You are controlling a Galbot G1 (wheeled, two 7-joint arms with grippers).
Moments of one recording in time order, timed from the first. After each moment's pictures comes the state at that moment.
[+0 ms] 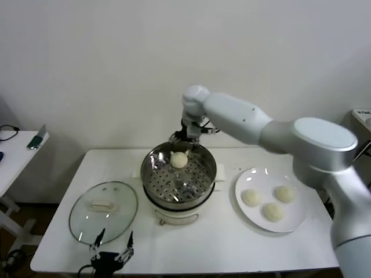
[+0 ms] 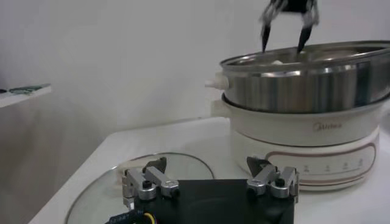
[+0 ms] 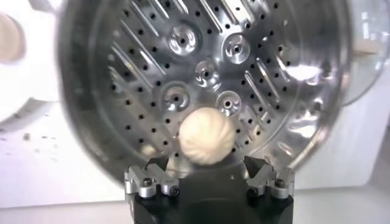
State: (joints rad) left arm 1.88 -1.48 -0.57 -2.07 0.04 -0.04 -0.03; right arm 0.60 1.36 -1.29 0.86 -0.12 0.82 -1.02
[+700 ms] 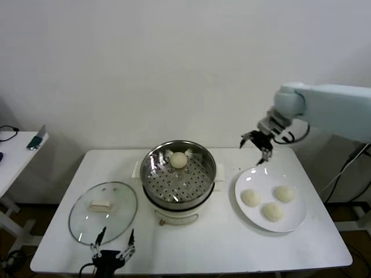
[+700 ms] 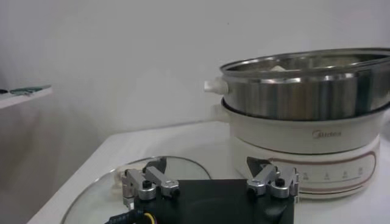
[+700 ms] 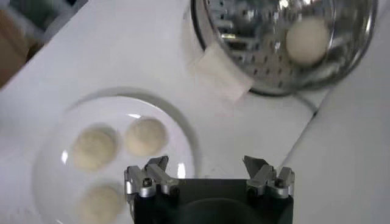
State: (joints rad) left arm 1.86 -1.50 -0.57 -2.08 0.04 -0.04 -0.02; right arm 0.90 0.83 -1.88 1.35 0.53 0.05 -0.89
